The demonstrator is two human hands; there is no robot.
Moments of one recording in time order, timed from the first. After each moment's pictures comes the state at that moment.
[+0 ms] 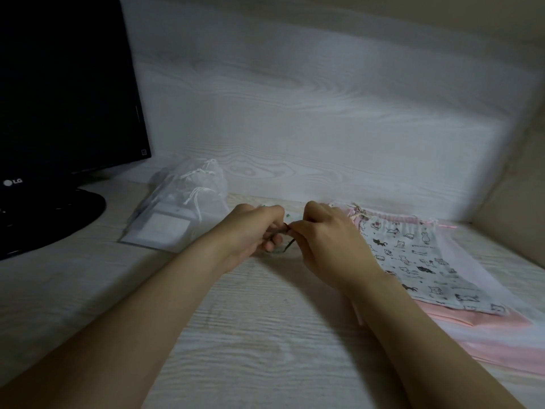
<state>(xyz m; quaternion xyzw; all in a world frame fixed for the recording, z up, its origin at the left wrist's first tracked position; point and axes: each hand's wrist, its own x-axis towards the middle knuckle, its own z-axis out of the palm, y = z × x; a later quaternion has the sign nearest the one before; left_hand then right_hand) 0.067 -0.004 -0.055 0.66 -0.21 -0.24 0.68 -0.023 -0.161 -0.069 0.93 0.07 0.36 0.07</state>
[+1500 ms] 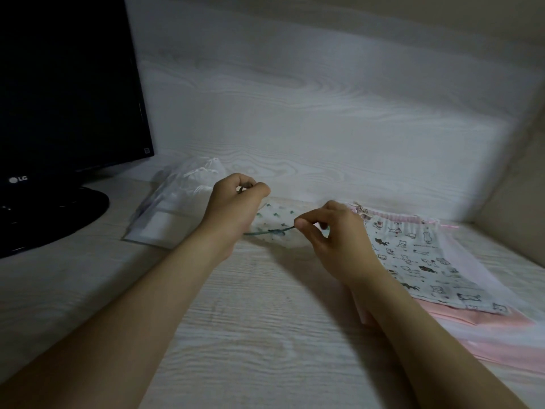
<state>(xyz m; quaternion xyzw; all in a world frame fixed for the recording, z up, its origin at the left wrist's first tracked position) 0.074 0.009 -0.041 0.70 -0.17 -0.01 0.69 -0.027 -0.167 -0.068 0.91 0.00 0.36 -0.20</state>
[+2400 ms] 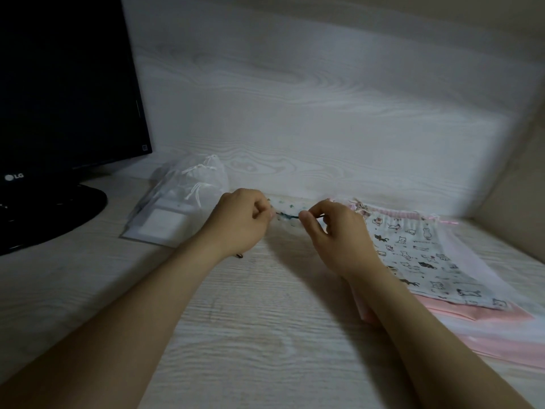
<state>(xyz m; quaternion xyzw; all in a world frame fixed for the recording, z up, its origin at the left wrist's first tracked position) 0.084 0.015 -0.063 0.83 -0.36 0.07 0.42 -0.025 -0.166 -0.070 0.90 -0.07 0.35 -0.22</state>
